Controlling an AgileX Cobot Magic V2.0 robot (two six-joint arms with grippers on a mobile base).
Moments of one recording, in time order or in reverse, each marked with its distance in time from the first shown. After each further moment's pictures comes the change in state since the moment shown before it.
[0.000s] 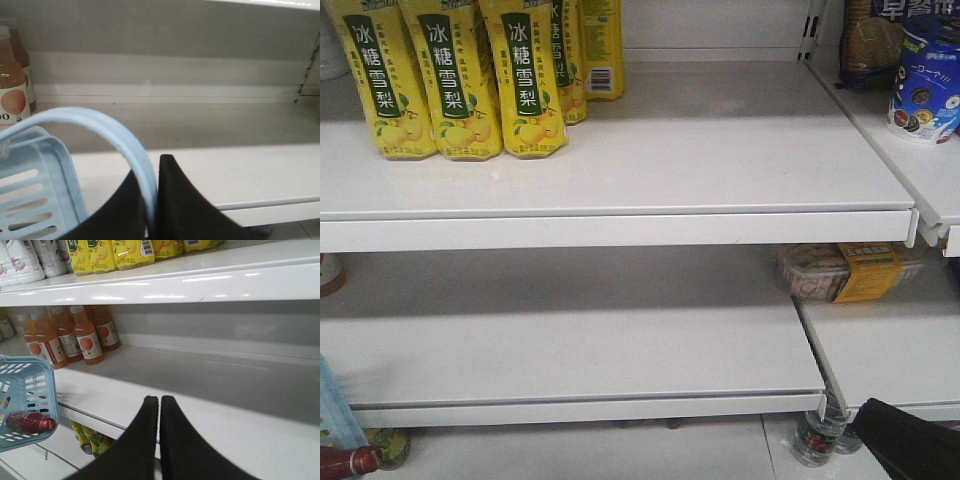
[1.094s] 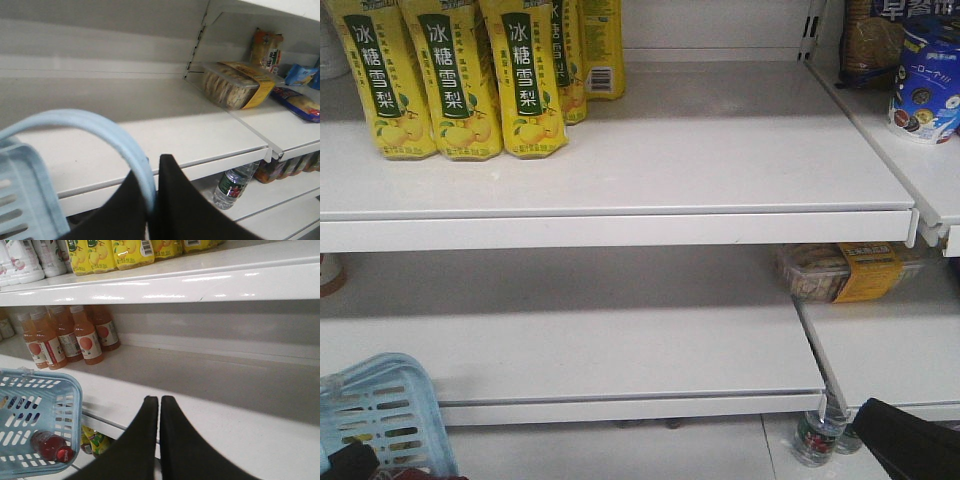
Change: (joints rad) left arm -0.339 0.175 0.000 -0.183 -0.132 0.010; right arm 0.000 0.000 0.000 -0.001 0.000 0.000
